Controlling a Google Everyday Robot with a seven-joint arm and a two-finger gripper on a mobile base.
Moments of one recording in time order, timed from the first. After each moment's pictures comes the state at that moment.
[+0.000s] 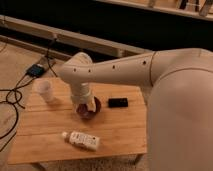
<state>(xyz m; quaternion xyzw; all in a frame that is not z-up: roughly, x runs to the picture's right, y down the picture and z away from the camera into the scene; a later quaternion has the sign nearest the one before) -0.103 0.104 0.703 -0.26 0.23 0.64 0.68</state>
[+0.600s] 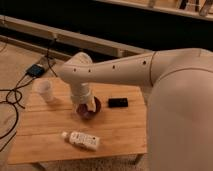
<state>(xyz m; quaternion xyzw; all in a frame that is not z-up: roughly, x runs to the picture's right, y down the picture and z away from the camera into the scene) -0.102 0.104 0.703 -0.27 0.24 0.64 0.68</state>
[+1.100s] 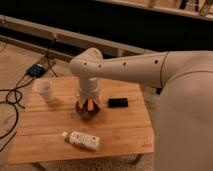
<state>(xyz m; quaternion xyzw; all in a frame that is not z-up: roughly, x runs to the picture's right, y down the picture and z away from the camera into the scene) -0.068 0.082 0.710 -0.27 0.24 0.67 0.65</state>
